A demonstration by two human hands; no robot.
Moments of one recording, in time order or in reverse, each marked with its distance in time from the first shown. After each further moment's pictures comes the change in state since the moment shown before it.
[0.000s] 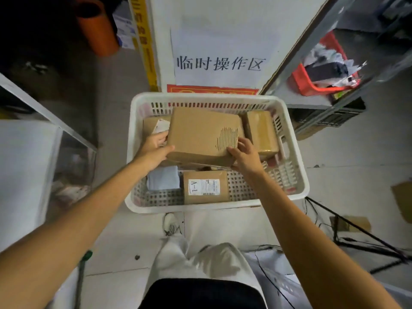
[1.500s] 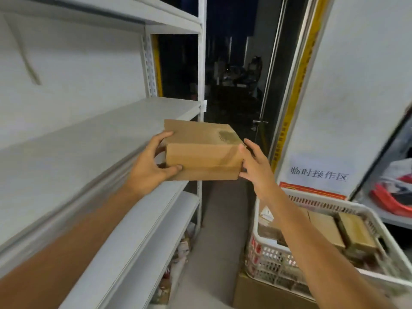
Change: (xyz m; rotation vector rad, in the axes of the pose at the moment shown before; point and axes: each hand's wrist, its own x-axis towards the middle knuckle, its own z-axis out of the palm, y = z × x) left_hand -0.542 0.018 -0.291 0.172 0.593 0.854; right_hand -0.428 -0.107 0.252 0.119 -0.427 -0.736
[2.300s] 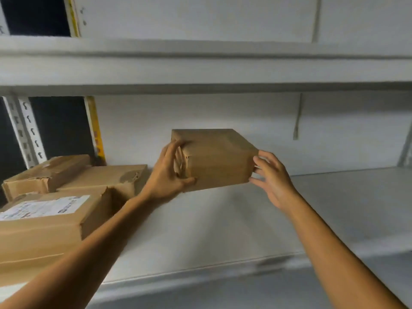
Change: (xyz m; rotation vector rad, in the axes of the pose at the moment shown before) left_hand -0.194 0.116 -0.312 0.883 0.851 -0.232; right_hand -0.047 -0.093 0.432 0.390 -1.030 -0.034
